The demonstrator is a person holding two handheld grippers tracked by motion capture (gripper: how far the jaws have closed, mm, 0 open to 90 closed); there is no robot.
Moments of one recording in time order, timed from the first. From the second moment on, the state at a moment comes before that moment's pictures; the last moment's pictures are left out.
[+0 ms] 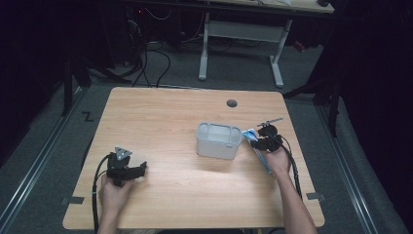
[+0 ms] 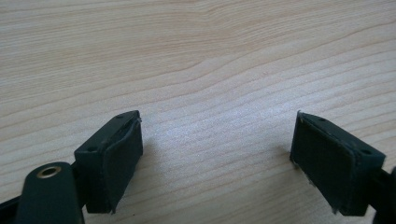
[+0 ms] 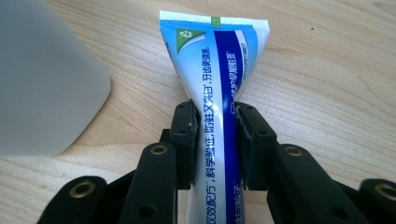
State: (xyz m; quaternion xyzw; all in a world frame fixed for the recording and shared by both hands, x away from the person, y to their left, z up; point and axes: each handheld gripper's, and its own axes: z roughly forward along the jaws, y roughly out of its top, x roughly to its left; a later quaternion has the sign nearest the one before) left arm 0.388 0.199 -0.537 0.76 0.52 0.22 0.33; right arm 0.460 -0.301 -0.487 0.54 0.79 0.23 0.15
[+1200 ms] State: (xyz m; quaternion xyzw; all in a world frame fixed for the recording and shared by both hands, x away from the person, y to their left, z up) left arm 0.388 0.199 -0.537 0.76 0.52 0.22 0.33; right arm 0.428 -0.322 -0.443 0.52 0.77 0.32 0.16
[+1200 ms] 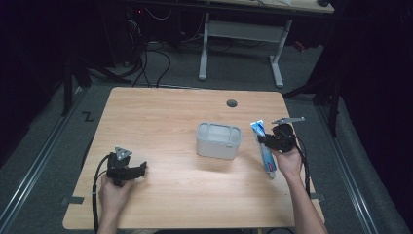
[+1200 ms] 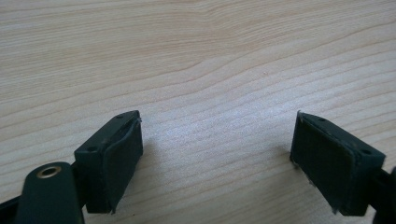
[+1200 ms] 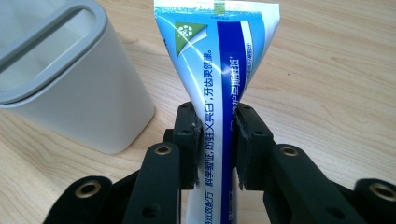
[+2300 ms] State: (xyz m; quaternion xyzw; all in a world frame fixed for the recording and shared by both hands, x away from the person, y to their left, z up) left arm 0.388 0.199 -0.537 0.76 0.52 0.22 0.33; right arm 0.411 -0.317 -0.415 0.48 0.77 0.38 0.17
